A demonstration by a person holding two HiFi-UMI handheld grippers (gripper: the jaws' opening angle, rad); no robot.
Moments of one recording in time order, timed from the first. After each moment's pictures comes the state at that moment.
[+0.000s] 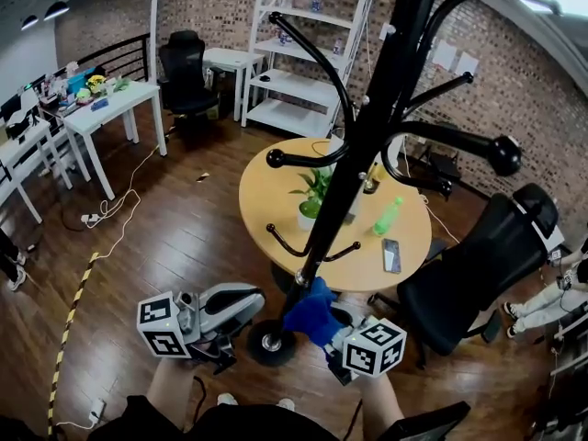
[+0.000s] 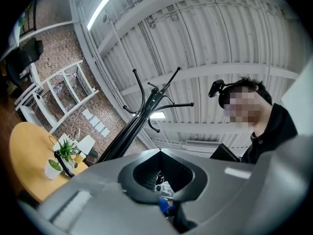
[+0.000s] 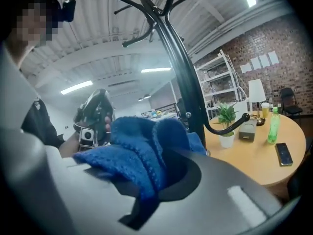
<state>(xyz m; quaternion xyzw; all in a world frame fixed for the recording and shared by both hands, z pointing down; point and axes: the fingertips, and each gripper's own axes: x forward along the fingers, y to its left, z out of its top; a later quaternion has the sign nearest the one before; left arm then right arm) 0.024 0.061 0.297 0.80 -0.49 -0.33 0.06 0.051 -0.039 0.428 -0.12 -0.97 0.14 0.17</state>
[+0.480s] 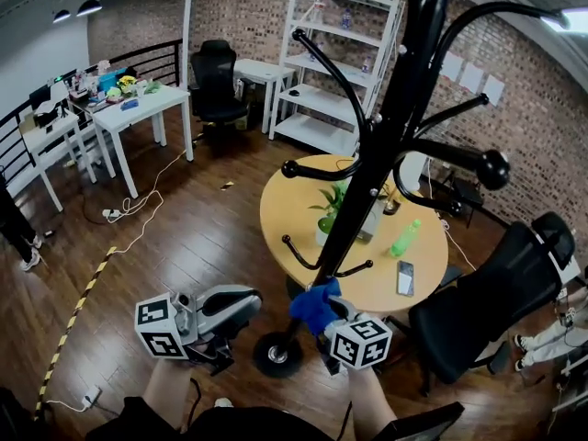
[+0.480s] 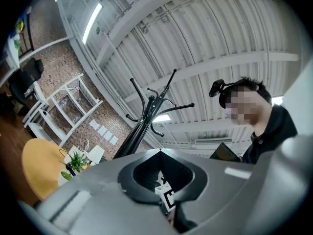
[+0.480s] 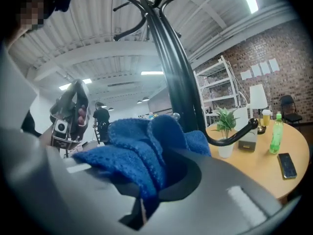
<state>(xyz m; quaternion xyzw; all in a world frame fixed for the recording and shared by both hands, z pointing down) 0.016 0.068 0.293 0.77 -0.55 -0.31 0.03 0.000 -0.070 0.449 -0.10 -0.98 0.12 0.14</state>
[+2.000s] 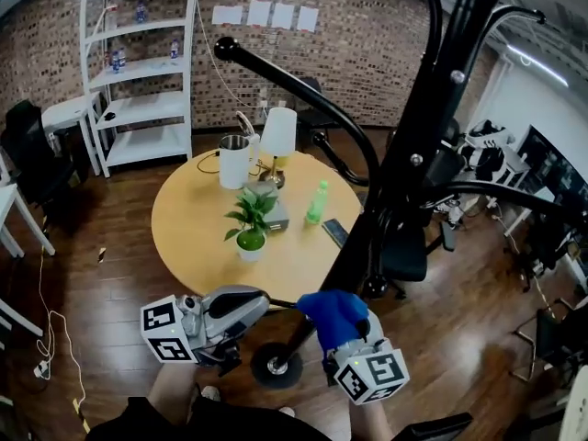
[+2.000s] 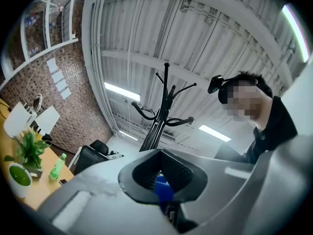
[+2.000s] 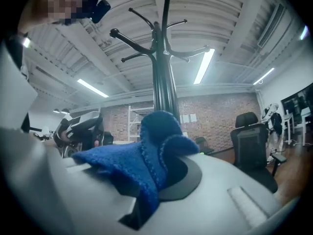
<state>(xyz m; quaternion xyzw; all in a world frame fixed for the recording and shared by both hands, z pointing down) -0.148 -0.030 0.304 0.93 -0.20 -0.27 0.12 -0.036 -0.094 0.365 0.40 -0.91 0.04 -0.04</state>
